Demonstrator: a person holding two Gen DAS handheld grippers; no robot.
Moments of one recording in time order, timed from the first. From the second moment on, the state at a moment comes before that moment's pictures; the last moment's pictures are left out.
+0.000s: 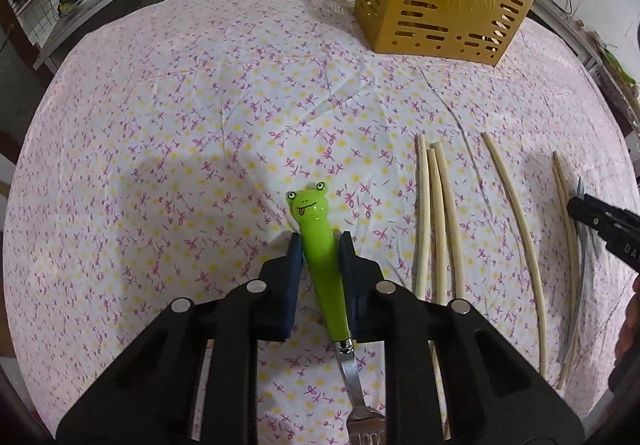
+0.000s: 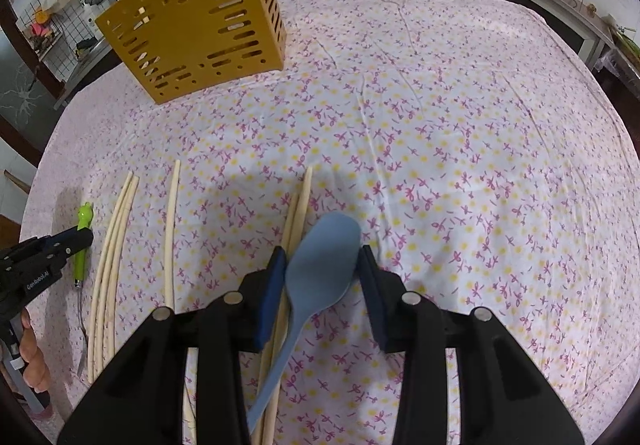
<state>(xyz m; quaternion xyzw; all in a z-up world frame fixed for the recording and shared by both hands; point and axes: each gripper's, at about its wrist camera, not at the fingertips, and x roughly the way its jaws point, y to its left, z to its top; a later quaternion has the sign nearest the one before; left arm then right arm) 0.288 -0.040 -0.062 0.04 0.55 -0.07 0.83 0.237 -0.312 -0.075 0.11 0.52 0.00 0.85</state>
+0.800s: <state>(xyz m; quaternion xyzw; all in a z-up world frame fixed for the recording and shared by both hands) 0.255 -0.023 0.008 0.01 0.44 -0.09 0.89 0.207 -0.308 -0.013 0.08 0.41 0.00 0.91</state>
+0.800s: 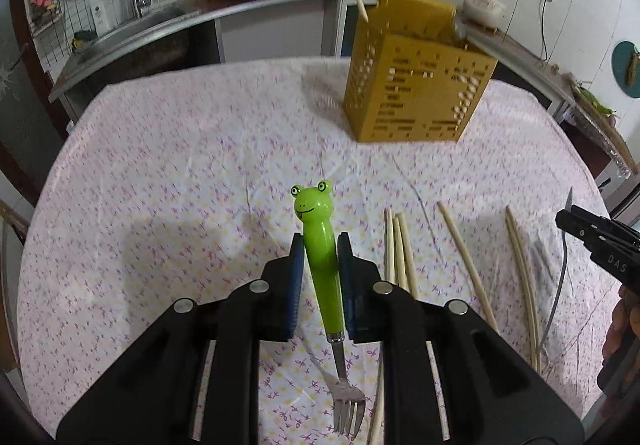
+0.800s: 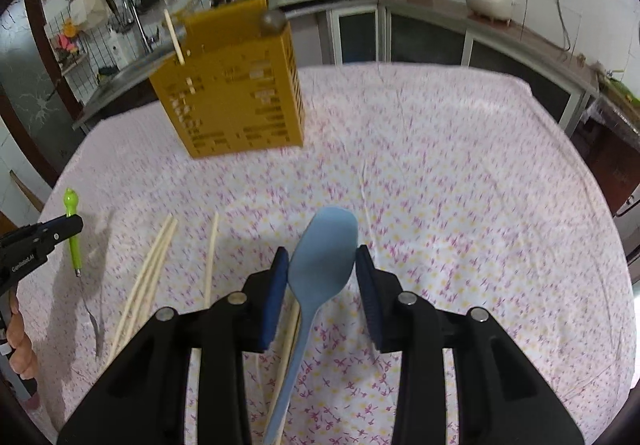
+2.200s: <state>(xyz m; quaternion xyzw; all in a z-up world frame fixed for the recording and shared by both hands) 0.262 -0.031 0.085 0.01 0.34 -0.10 0.93 0.252 -0.325 0.016 0.09 0.38 0.02 0.92</state>
